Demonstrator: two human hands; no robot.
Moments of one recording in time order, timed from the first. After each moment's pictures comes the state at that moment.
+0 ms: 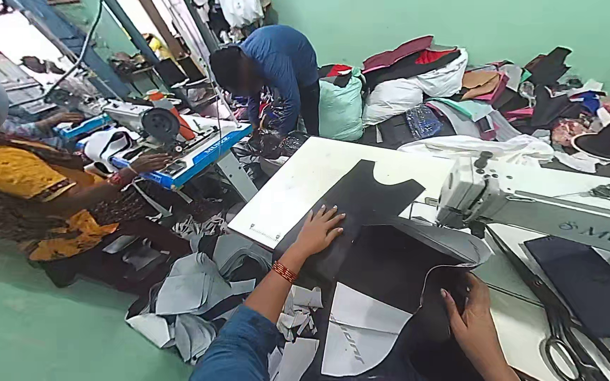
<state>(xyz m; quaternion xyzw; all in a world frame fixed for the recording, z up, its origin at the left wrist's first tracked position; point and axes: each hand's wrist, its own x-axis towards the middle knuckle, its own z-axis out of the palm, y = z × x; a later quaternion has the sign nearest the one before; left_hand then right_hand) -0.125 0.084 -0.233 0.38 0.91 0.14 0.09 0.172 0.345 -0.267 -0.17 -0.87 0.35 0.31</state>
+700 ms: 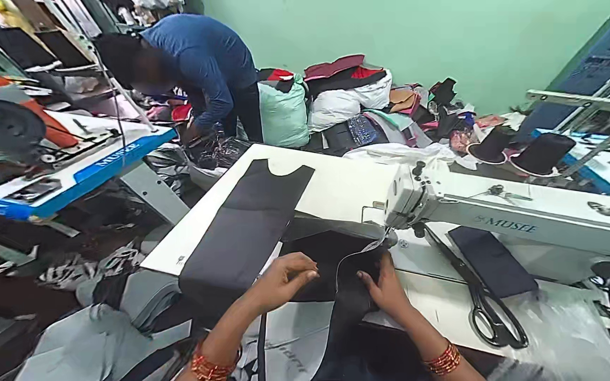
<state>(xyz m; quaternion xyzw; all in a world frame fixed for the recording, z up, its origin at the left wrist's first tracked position) -0.055 0.079 -0.194 0.52 0.69 0.50 0.12 0.104 0.326 -0.255 -0.15 -0.87 0.42 0.23</state>
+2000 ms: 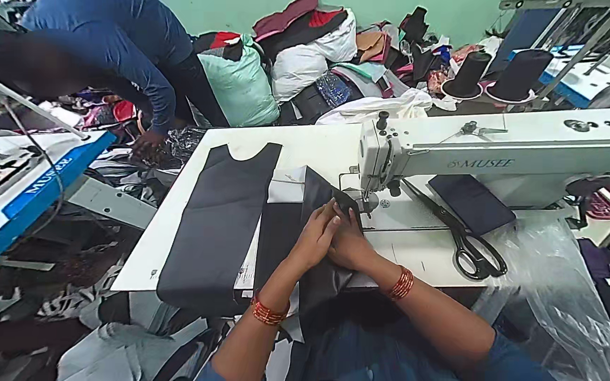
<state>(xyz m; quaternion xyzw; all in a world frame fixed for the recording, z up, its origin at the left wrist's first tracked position) -0.035 0.193 -0.196 0.43 0.77 0.42 0.22 0.054 0.308 -0.230 -0.09 -0.96 0.28 0.00</state>
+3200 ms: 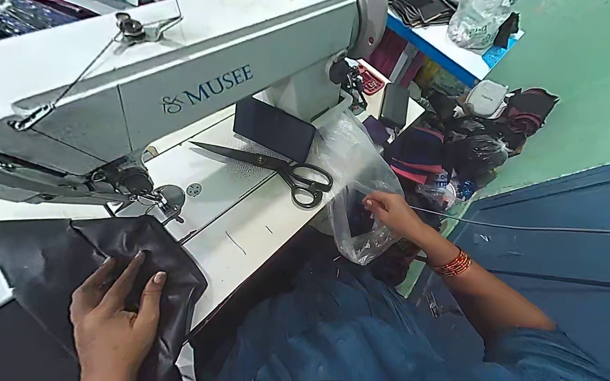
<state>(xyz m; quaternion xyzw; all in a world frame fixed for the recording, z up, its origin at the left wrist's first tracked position) -0.030 0.184 -0.255 0.53 0.80 0.29 0.04 0.415 0.404 -0.229 -0.56 -0.73 0.39 0.07</state>
